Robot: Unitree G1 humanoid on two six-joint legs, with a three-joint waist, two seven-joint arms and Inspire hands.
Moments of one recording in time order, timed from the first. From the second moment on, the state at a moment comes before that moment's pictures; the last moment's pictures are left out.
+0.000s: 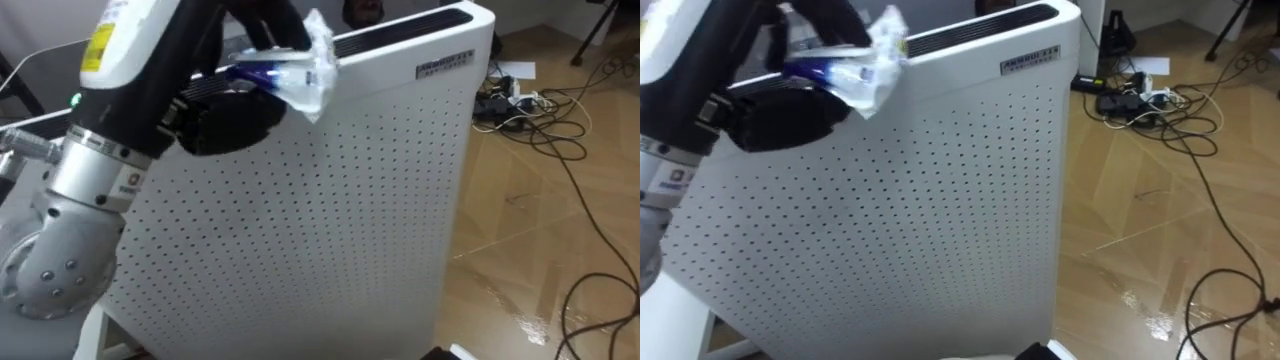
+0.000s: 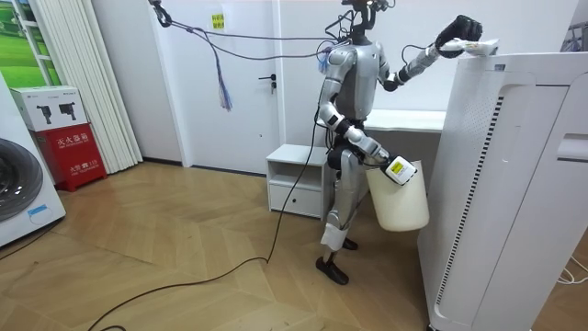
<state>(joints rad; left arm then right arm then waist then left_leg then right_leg) -0.35 0.52 -0.08 -0.45 0.24 -0.13 -0.06 0.12 -0.39 0.26 0.33 -0.16 -0.02 0.27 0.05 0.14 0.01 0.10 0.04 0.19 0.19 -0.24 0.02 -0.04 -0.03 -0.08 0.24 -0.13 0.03</state>
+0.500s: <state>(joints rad) -0.32 0.43 -0.28 -0.45 -0.26 -0.13 -0.38 0.09 -0.35 0.31 0.35 -0.15 -0.02 0.25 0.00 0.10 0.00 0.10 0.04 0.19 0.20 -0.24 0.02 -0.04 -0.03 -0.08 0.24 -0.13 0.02</state>
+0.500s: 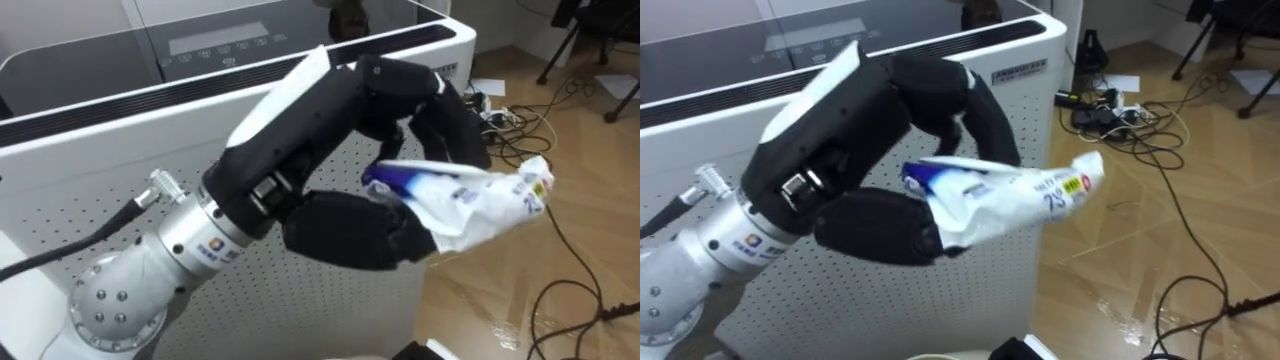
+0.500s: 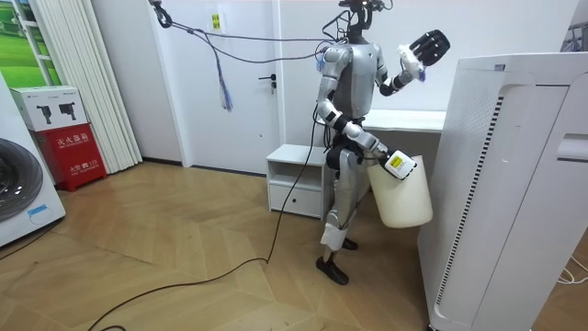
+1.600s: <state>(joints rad) -0.15 0.34 -0.35 0.18 -0.28 -0.13 -0.45 -0.23 -0.30 0.33 0.83 0.04 -0.03 0.15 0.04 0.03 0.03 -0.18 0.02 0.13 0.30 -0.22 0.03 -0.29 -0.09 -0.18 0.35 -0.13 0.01</state>
